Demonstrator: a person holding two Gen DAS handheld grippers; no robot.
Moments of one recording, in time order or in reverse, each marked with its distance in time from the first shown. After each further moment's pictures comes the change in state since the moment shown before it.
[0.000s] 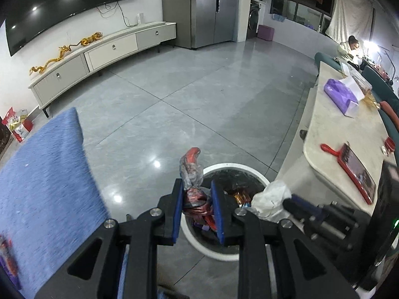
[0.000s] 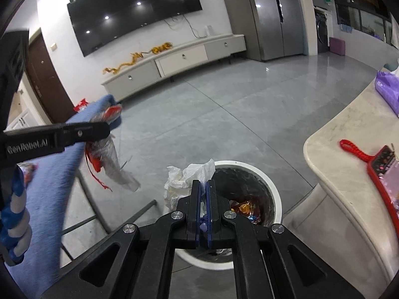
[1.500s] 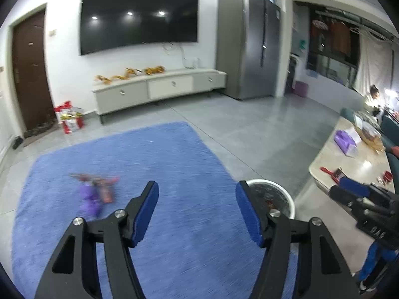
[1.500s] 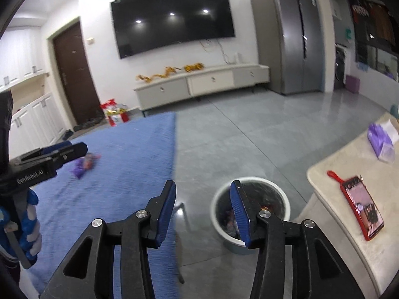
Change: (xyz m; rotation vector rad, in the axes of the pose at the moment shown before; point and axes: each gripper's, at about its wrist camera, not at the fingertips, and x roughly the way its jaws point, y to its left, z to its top) left arm -0.253 0.099 -0.137 -0.195 -0.316 0.202; right arm -0.179 0.120 -0.014 -0.180 -0.134 0.073
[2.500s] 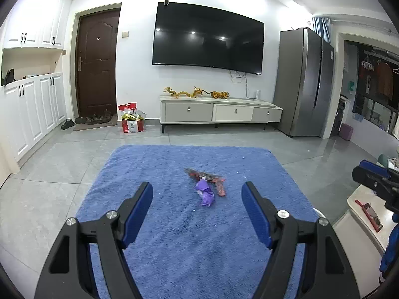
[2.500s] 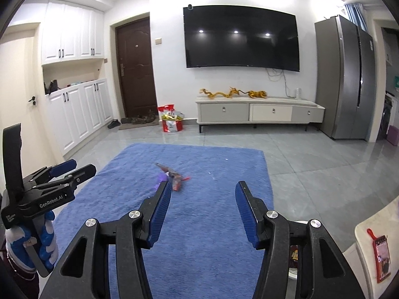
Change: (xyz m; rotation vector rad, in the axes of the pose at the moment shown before) left arm -0.116 0.145 -0.046 -0.198 -0.144 0.257; right arm -0.035 0.167 0.036 -0.240 -0.094 0.226
